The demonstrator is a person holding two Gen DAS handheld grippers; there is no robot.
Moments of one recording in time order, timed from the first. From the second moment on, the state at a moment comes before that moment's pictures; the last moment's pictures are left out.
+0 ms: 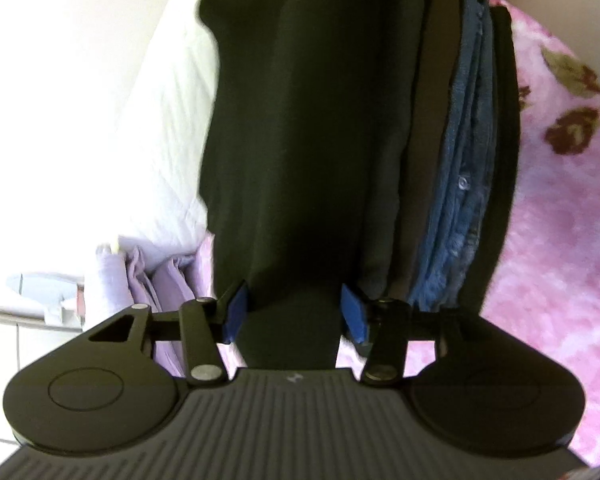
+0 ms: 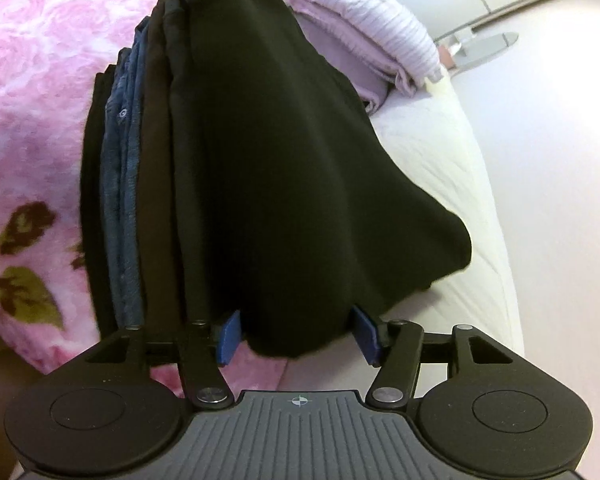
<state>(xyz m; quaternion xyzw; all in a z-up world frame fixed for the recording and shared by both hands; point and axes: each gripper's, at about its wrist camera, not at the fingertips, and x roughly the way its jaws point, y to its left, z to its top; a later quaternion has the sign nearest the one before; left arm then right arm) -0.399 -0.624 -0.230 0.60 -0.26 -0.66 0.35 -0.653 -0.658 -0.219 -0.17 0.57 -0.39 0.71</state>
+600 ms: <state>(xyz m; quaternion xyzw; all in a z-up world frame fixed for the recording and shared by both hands) -0.347 -0.723 -0.184 0.44 0.13 -0.78 0.44 -0.624 -0.729 -0.165 0.21 0.42 -0.48 0.74</state>
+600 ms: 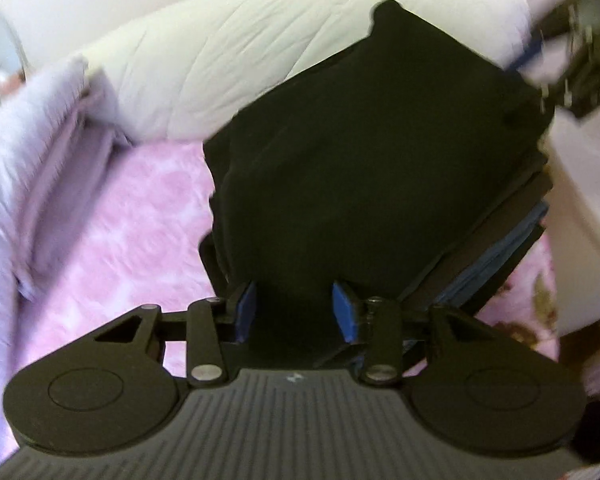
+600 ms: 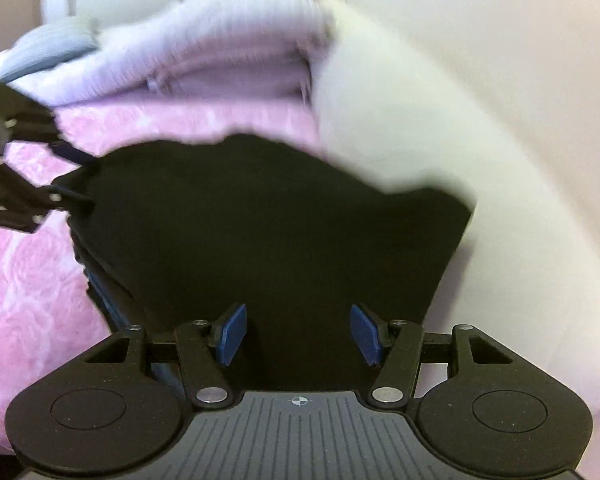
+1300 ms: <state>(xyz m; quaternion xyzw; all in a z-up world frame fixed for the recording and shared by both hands) -0.409 -0.853 -0.199 0.47 0.15 -0.74 0.46 -0.680 -0.894 -0.189 0.25 0.40 -0.48 0.74</state>
